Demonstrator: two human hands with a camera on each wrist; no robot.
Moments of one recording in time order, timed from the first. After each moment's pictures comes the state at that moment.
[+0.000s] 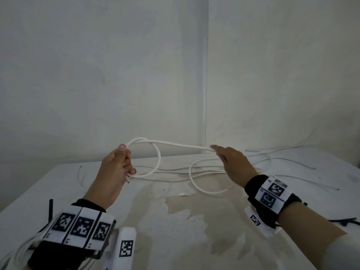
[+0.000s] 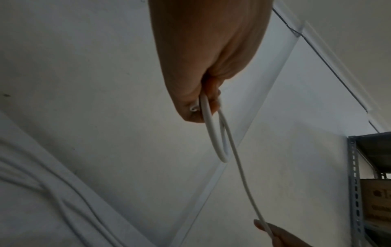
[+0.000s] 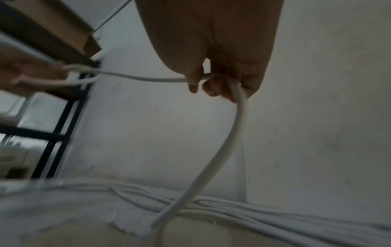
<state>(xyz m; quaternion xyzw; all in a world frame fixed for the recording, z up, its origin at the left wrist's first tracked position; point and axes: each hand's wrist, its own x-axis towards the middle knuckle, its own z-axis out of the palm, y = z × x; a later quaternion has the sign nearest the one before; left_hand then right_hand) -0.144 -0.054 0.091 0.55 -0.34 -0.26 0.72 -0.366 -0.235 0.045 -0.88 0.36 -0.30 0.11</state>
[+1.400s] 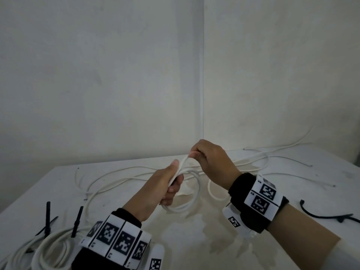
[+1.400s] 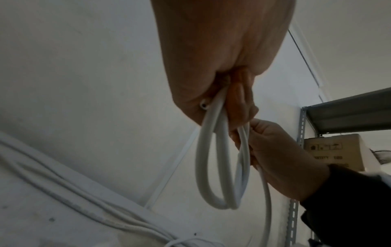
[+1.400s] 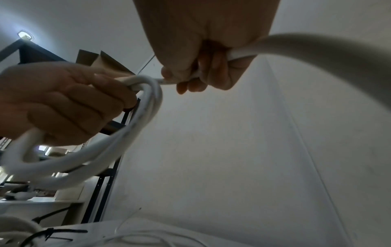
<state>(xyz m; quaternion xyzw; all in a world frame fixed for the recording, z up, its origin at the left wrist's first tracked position) -0.221 -0.058 0.087 0.60 -0.46 -0.42 0.50 -0.336 -0.186 0.075 -0.86 0.19 -0.43 0.18</state>
